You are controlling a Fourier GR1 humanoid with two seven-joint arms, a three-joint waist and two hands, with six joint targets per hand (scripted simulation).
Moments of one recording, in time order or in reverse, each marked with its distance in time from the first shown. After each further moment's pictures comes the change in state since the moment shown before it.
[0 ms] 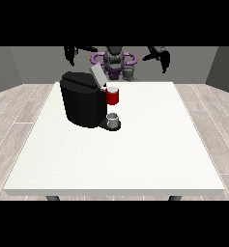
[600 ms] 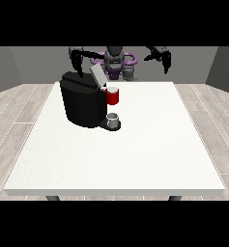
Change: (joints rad) left arm 0.093 0.038 -0.044 -0.230 0.080 0.010 0.058; right arm -0.111 0.036 0.025 0.084 -0.025 -0.013 0.013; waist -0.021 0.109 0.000
